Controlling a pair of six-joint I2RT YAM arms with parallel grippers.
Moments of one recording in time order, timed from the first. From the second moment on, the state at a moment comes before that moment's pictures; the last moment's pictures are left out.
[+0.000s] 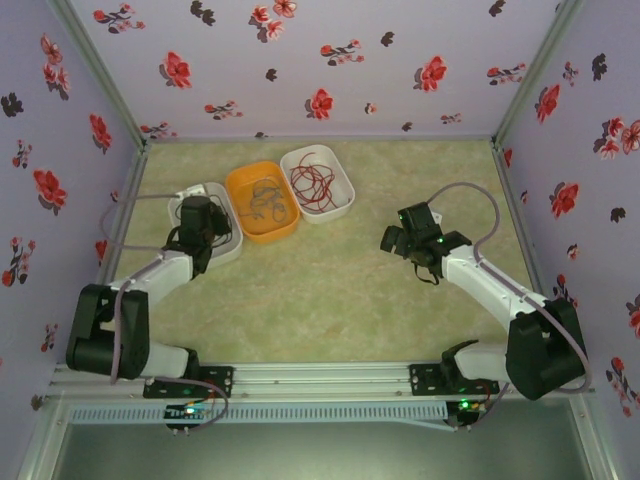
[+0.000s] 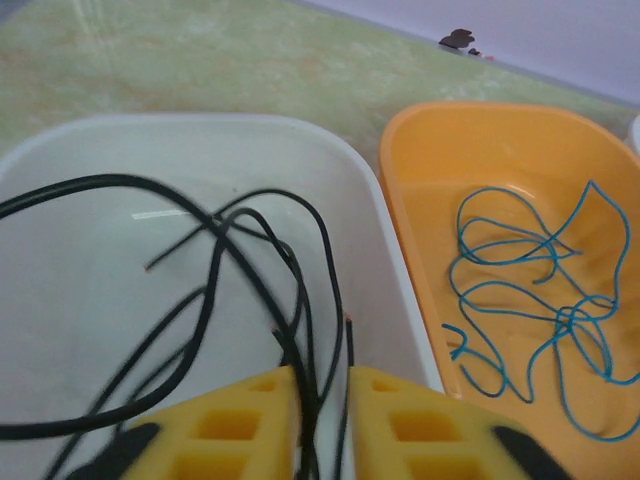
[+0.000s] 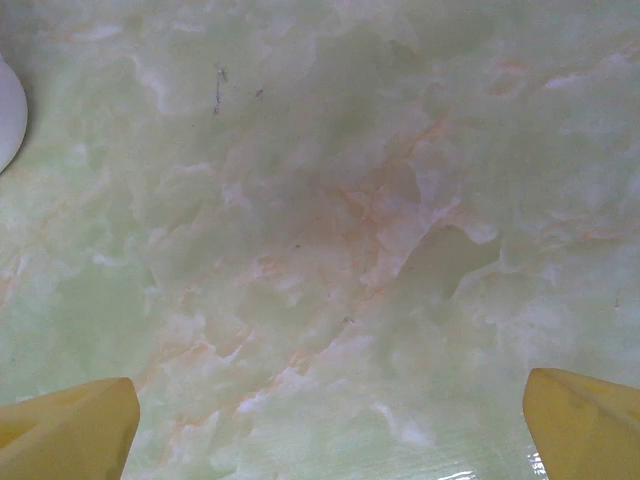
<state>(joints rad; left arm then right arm) -0.22 1.39 0.66 0.17 -0.24 -0.39 0.42 1.28 0.80 -0.55 0.21 0.69</state>
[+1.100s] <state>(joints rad) -0.31 1.23 0.74 -0.08 -0.22 -0.69 0.42 1.28 0.79 -0.55 0.21 0.69</state>
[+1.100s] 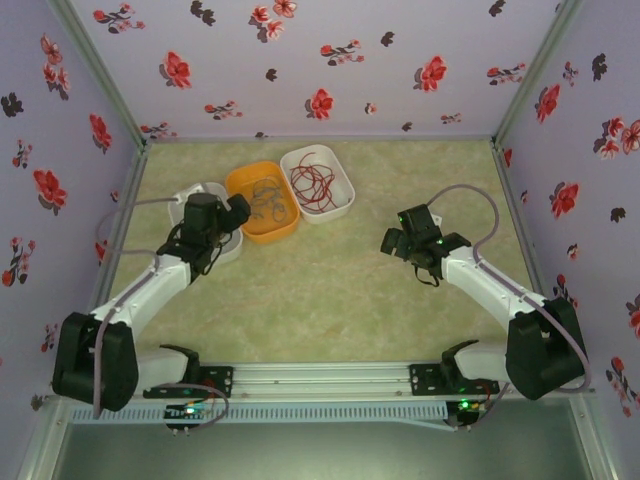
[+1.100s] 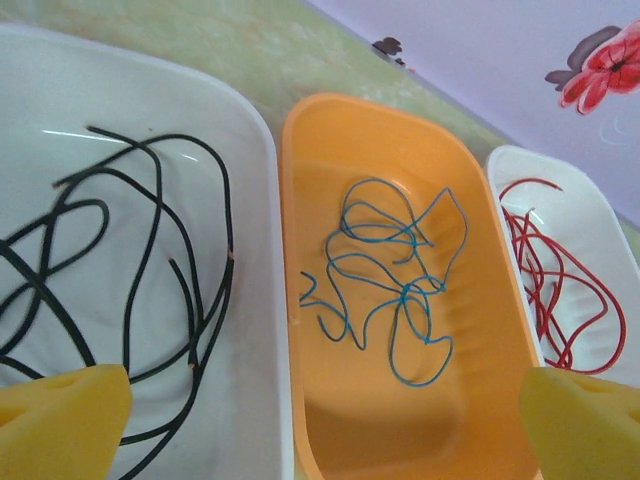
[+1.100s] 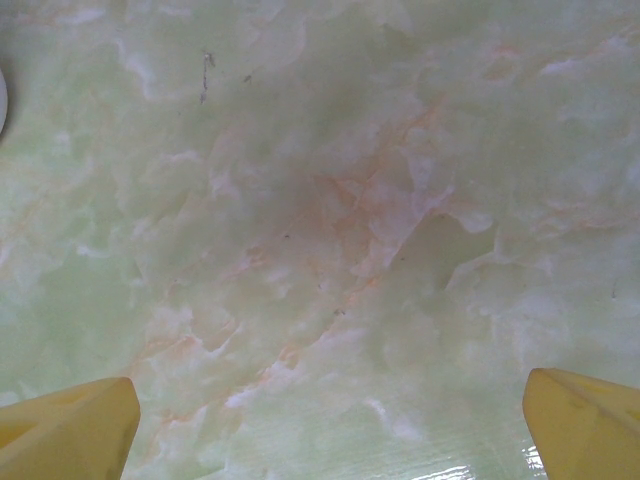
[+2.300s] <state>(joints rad) -0.14 1.64 0.97 -0.15 -0.08 -0.58 0.42 1.33 0.80 -0.52 0.18 0.69</state>
